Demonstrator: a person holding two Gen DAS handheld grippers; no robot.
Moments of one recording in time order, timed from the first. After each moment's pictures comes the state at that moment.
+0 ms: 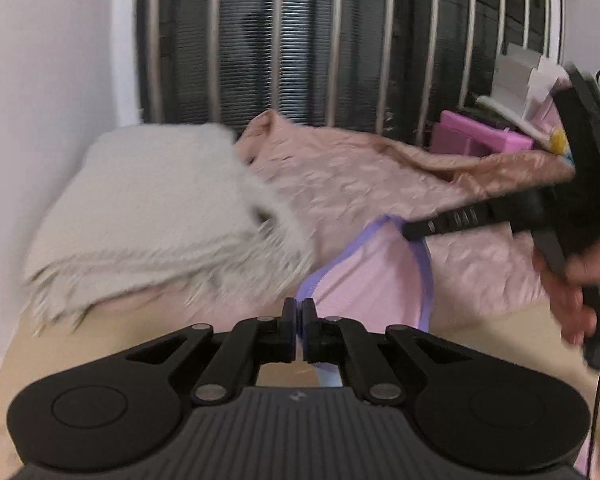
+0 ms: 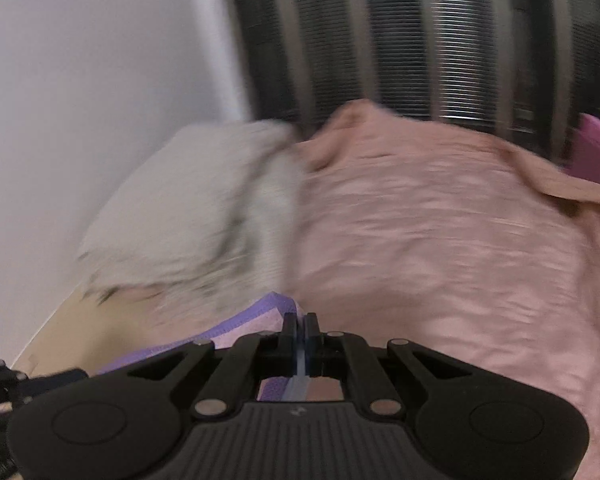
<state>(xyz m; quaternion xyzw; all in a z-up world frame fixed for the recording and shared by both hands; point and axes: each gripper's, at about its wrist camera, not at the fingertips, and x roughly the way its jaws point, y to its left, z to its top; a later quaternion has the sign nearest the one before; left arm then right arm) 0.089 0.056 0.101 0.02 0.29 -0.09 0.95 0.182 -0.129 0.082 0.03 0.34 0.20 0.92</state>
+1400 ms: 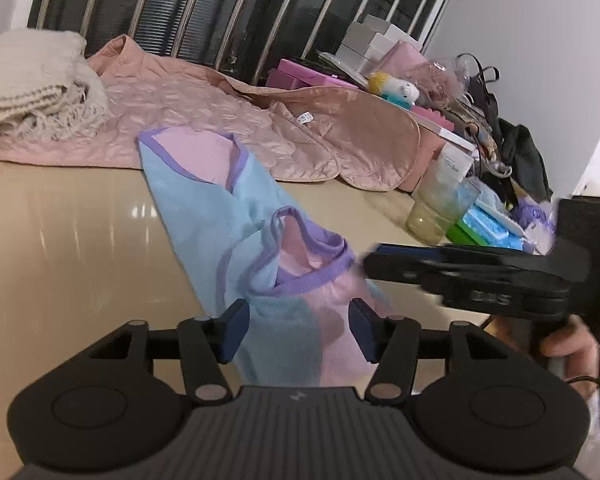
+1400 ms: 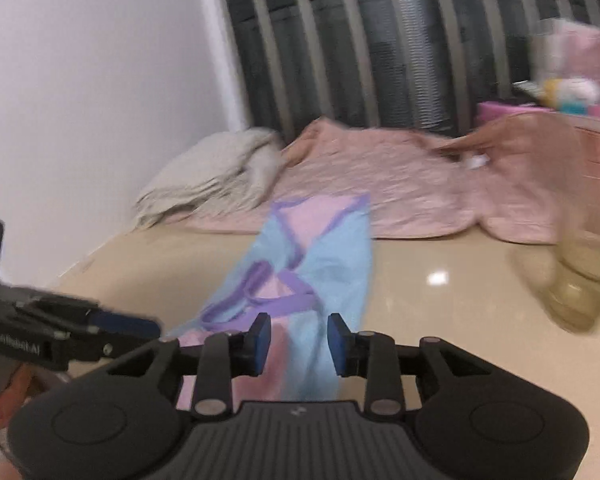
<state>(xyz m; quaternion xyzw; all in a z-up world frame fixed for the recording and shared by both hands) -0.086 -0.014 0.033 -0.08 0.34 -0.29 0.89 -0.094 -0.270 0.026 0.05 0.27 0.25 0.93</state>
